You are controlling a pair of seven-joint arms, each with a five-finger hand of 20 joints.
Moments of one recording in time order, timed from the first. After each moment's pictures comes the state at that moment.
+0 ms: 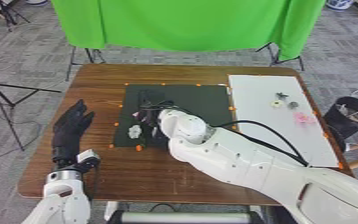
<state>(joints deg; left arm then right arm) 112.6 -60.4 -83.8 -104.6 46.4 20.3 27.3 -44.8 -77.4 17.2 -74.6 -111.4 6.5 24.3</state>
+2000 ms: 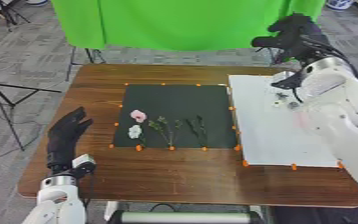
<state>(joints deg) 116.0 -60.6 -86.2 -106.2 46.7 20.8 26.5 -70.3 -40.2 67.5 -109.1 -114.9 7.1 28.5</state>
